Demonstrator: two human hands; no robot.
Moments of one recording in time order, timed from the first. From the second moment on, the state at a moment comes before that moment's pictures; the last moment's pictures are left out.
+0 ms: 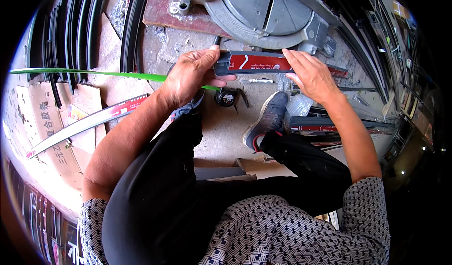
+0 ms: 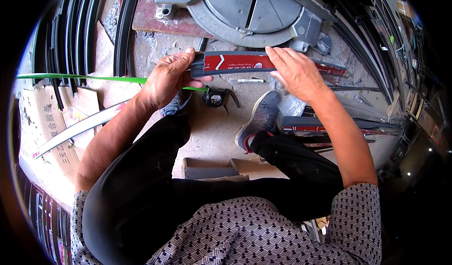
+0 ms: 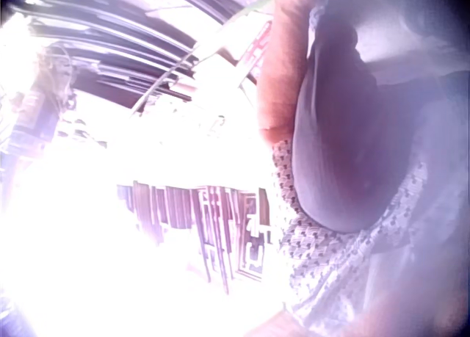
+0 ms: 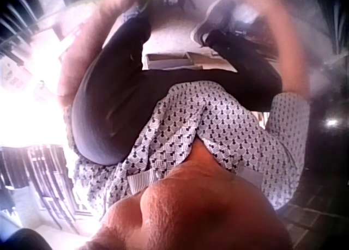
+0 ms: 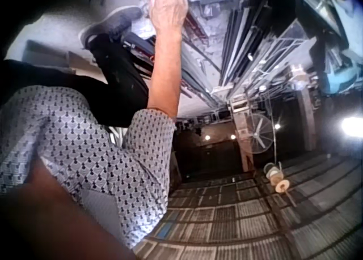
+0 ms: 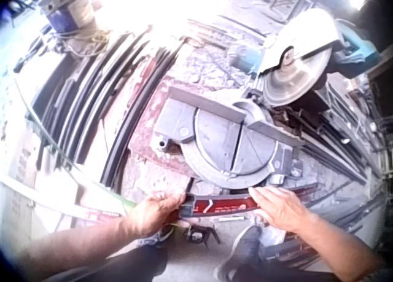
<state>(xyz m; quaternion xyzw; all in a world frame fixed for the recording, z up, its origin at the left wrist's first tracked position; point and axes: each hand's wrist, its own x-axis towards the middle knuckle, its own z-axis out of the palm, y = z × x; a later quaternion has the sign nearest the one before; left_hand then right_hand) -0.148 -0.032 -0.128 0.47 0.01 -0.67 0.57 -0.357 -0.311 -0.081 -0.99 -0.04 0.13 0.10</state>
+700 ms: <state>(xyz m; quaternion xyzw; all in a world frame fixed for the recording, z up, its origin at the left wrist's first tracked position) -0.152 -0.032 -0.129 0.48 -0.01 -0.67 0.57 -0.360 -0.316 -0.079 -0.97 -0.02 0.14 0.17</state>
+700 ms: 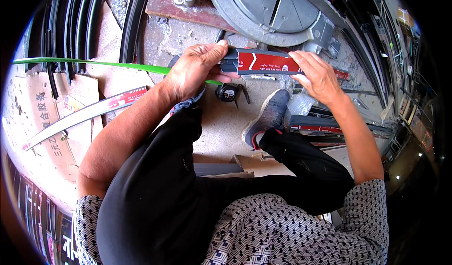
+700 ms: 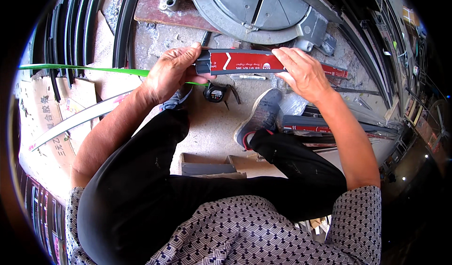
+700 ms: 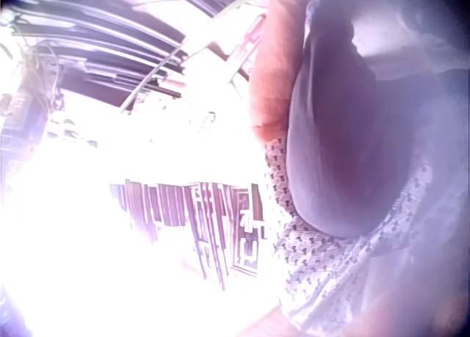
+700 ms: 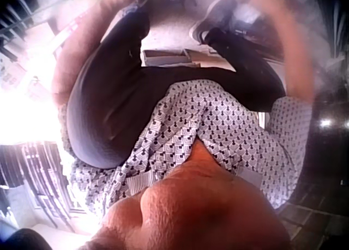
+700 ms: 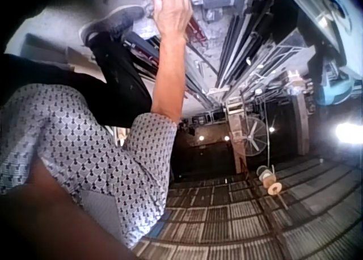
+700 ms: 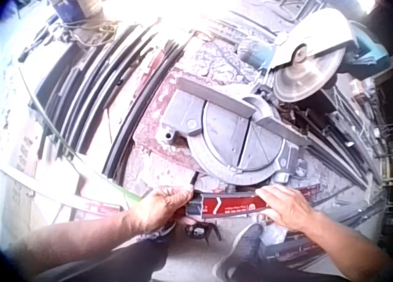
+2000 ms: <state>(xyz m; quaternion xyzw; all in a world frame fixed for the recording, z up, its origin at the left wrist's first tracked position) -0.153 -0.033 -0.132 0.48 -0.01 -0.66 0.57 -0.366 -0.313 -0.081 -0.98 -0.04 0.11 0.16</state>
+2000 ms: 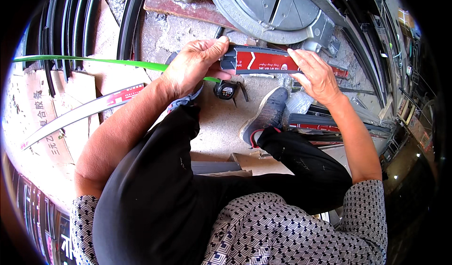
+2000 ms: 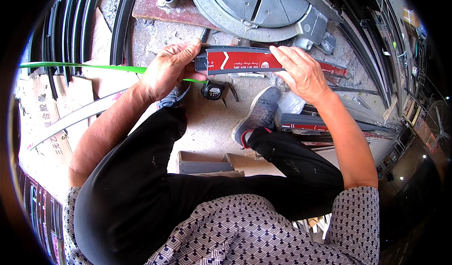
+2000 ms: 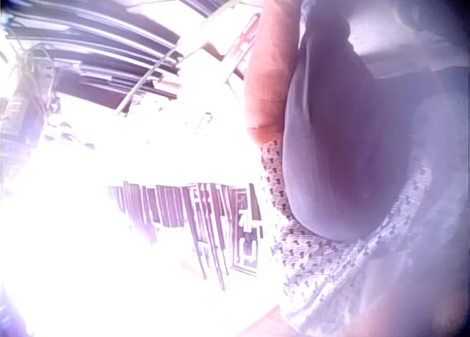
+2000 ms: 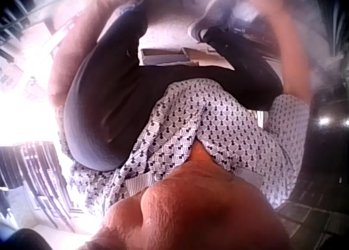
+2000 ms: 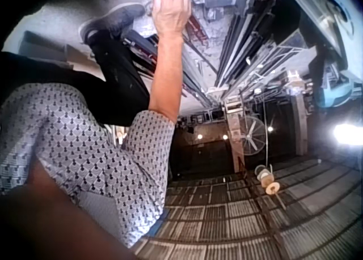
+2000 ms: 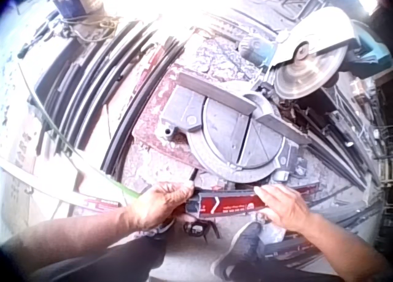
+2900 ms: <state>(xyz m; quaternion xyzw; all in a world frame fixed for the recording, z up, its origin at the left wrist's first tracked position) -0.155 -0.031 -0.134 0.49 0.00 -0.65 0.58 -0.361 -0.308 -0.074 -0.96 0.00 0.18 0.21</state>
